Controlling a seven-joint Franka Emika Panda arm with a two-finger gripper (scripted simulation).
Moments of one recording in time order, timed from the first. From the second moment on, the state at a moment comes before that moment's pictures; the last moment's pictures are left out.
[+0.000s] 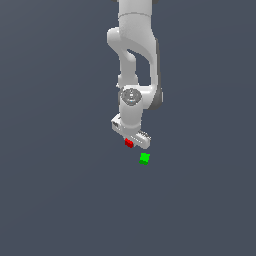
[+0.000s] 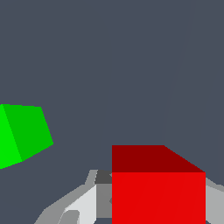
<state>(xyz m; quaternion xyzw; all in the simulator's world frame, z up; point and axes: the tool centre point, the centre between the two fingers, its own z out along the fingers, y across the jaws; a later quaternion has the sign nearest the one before) -0.055 0.012 0.046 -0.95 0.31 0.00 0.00</state>
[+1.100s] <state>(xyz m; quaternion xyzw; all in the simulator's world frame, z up) -0.049 0.016 0.110 -0.95 0.31 0.00 0.00</state>
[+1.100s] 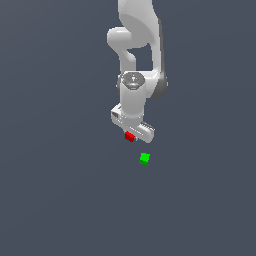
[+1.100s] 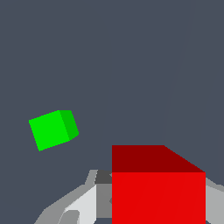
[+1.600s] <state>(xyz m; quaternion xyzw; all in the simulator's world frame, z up) -0.015 0.046 0.090 -0.95 0.31 0.00 0.00</state>
